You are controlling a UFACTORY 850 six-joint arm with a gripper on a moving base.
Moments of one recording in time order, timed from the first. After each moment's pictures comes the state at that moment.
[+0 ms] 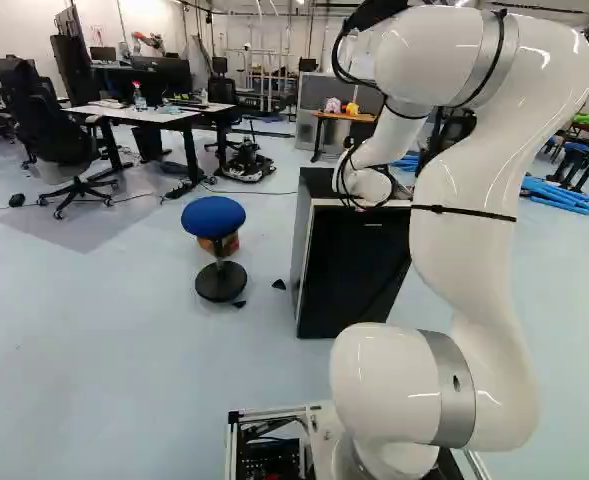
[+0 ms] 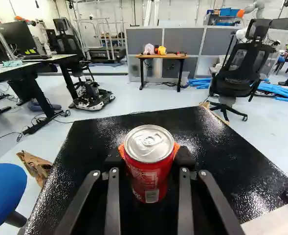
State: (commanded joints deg) arm -14.7 -26.5 -55.1 0.3 48.1 0.0
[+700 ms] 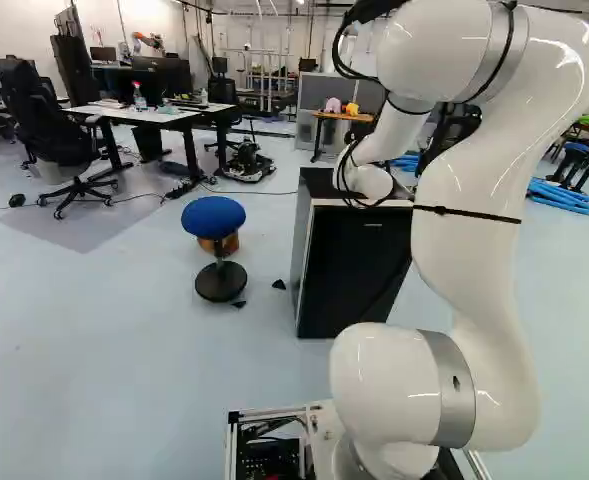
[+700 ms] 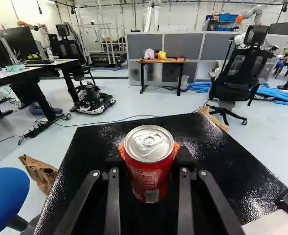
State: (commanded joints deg) arm -14.4 -24.7 -54.1 0.3 48.1 0.0
